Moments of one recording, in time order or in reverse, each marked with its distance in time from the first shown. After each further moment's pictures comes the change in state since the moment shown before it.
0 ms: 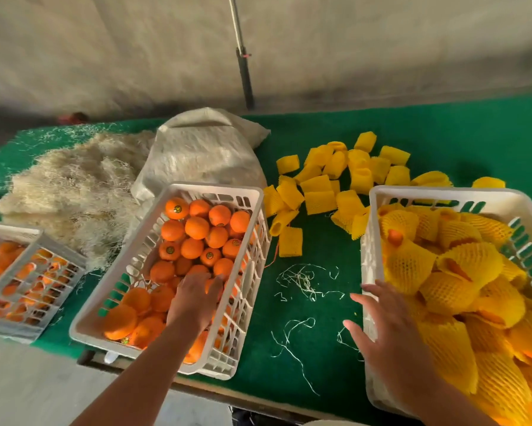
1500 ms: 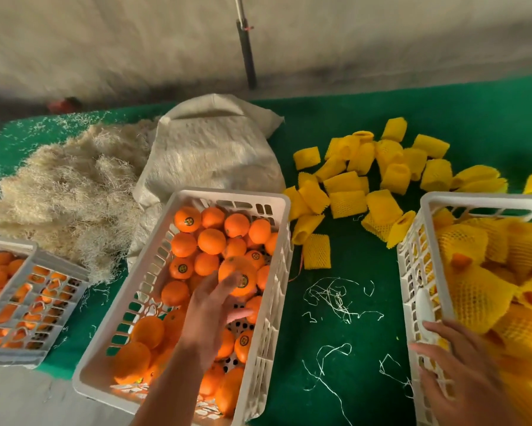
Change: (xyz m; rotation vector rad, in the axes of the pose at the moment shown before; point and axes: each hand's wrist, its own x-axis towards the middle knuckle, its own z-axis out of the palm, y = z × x) left_hand 0.042 0.014 -0.039 -1.159 -0.328 -0.113; right_hand 0.038 0.014 0.025 -0.164 0.129 -0.177
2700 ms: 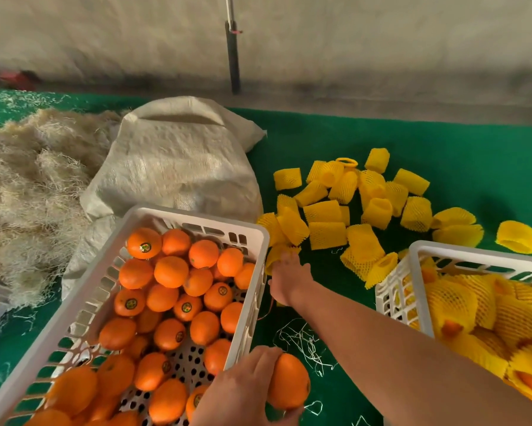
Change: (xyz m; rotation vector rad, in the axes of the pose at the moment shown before) left_hand 0.010 -0.032 0.082 1.313 -0.256 0.589; right_hand 0.279 -0.059 0.209 -0.217 -0.792 0.123
